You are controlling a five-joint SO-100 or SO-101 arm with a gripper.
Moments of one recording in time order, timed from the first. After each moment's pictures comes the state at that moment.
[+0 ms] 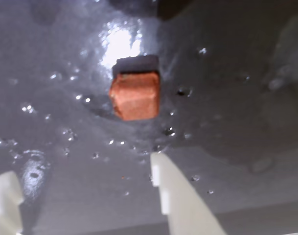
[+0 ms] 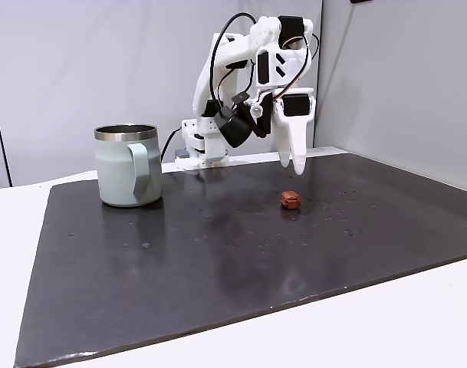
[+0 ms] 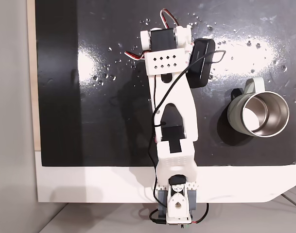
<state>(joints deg) -6.2 60.5 44.4 96.5 17.0</state>
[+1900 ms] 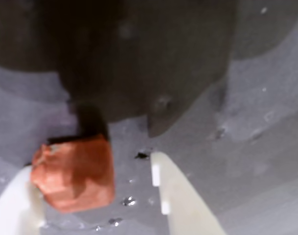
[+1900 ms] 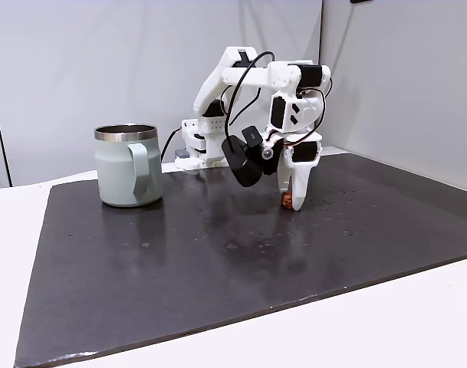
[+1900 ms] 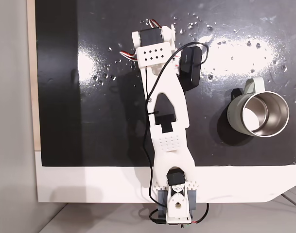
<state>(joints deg) -9.1 46.0 41.1 98.2 14.9</state>
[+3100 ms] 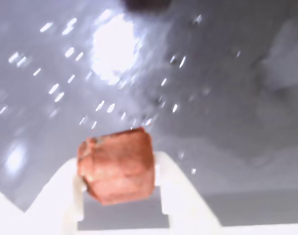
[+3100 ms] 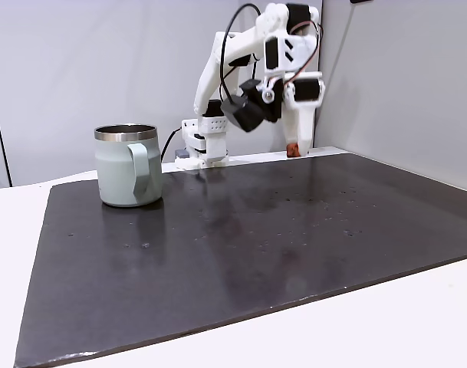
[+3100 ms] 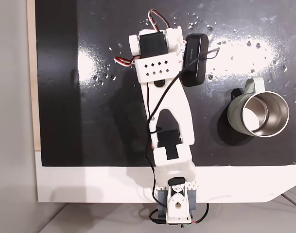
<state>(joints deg) -9.0 65.9 41.1 100.7 13.9</state>
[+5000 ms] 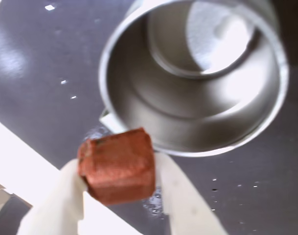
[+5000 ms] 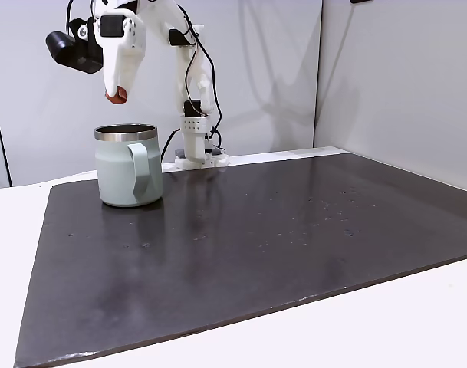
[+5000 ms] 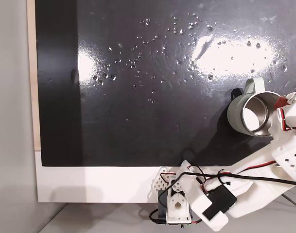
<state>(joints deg) 46.1 93.1 56.8 102.7 -12.6</state>
